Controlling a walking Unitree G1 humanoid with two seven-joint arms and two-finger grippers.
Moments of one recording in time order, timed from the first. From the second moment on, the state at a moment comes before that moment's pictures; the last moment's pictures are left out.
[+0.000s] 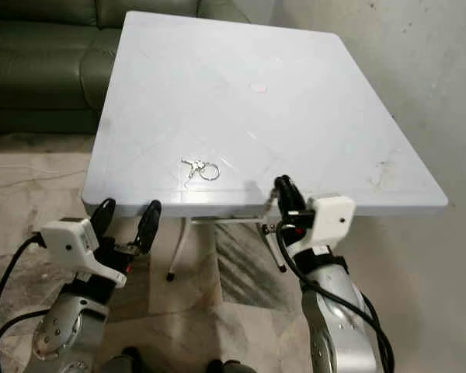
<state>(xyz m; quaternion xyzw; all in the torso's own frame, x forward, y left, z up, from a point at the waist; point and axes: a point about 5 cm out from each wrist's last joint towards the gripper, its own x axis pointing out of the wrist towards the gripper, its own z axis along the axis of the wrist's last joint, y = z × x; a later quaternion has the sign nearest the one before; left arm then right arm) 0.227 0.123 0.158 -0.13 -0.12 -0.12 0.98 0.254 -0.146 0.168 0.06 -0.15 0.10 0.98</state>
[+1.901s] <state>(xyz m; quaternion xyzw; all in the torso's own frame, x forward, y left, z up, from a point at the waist) 0.301 0.120 0.120 -0.12 -0.07 -0.14 0.98 0.257 -0.170 0.132 0.01 -0.10 -0.05 0.99</state>
